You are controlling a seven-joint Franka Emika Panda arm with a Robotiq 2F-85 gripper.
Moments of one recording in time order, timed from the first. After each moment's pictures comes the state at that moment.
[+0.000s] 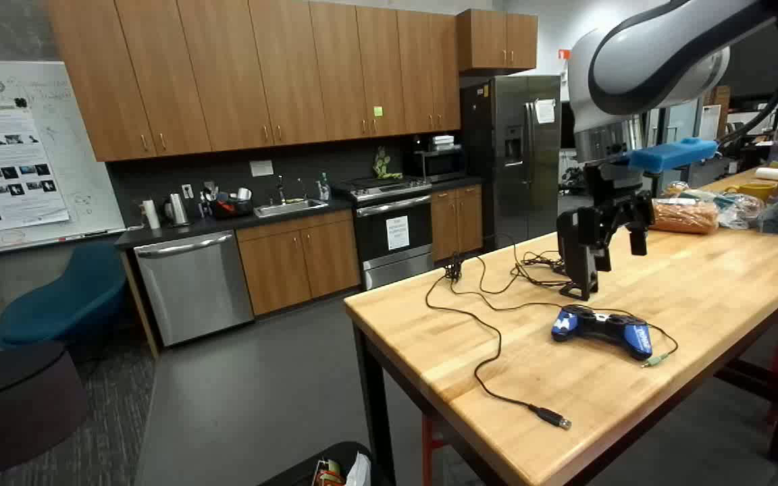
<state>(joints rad) -0.04 -0.61 0.02 -2.61 -0.01 1.84 0.08</state>
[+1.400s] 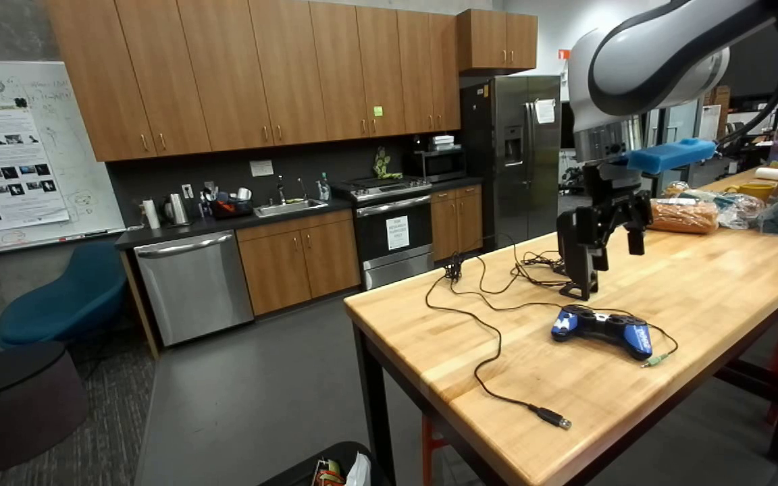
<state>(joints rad) -0.04 -0.61 0.02 -2.61 -0.01 1.85 0.08</state>
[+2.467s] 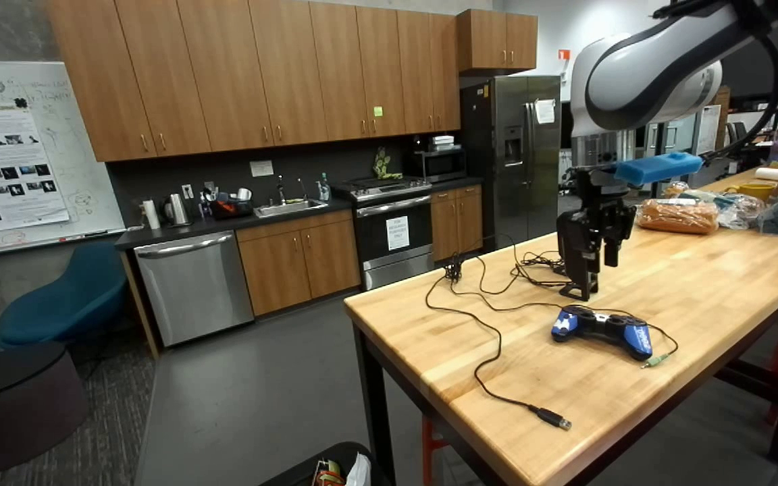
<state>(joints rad) -0.06 -0.55 -0.02 -2.61 -0.01 2.01 0.08</state>
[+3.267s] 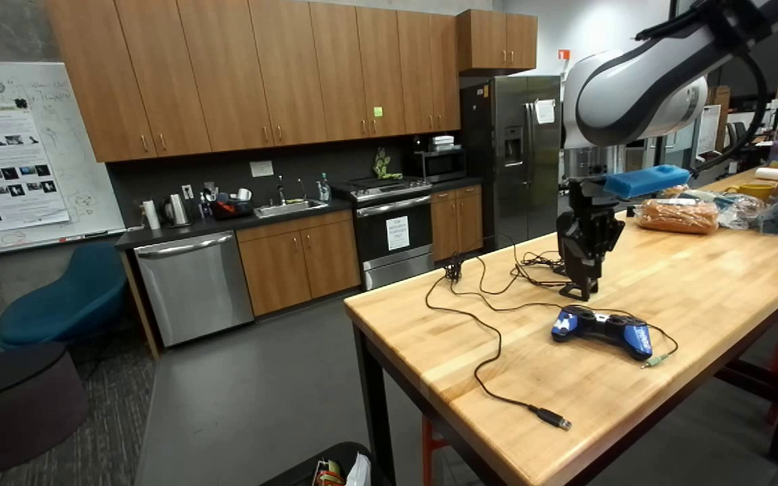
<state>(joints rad) -0.05 -0.48 -0.02 -2.61 -0.01 2.08 0.09</state>
